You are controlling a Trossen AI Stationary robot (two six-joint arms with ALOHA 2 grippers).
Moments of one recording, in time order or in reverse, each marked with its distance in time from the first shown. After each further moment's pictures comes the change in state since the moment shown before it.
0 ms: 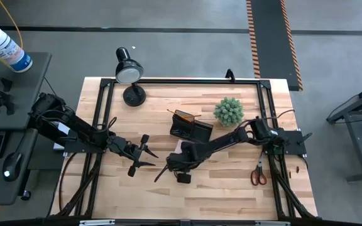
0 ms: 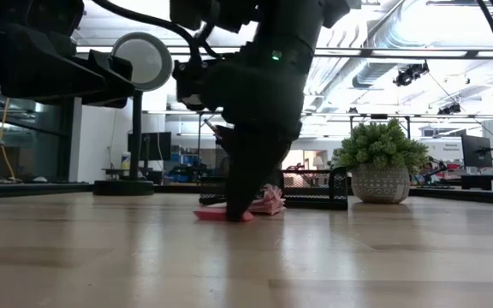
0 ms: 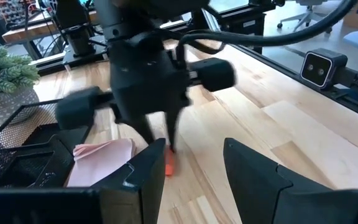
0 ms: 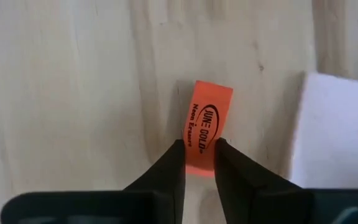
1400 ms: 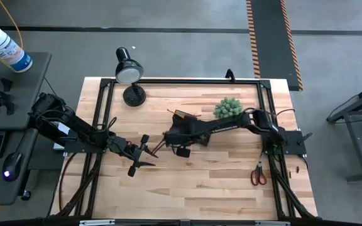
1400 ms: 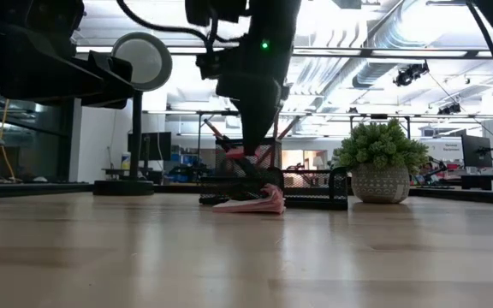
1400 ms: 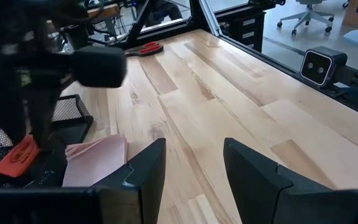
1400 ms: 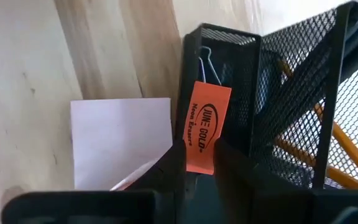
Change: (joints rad) left arm 0.000 0.000 0.000 -0.006 0.002 -0.002; right arm -0.156 -0.061 0.163 -0.306 0.235 -0.084
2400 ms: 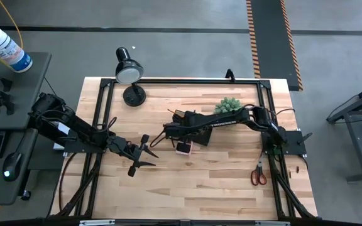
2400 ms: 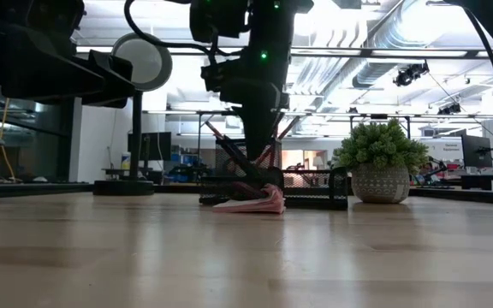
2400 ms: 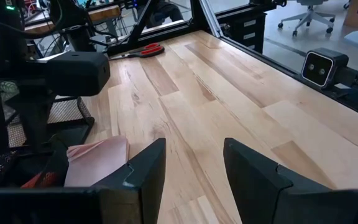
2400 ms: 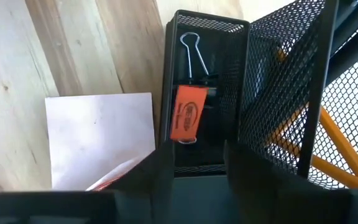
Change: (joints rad) left arm 0.000 0.000 0.000 0.005 -0.005 0.002; right arm -0.065 0.000 0.000 -0.014 -0.076 -0.032
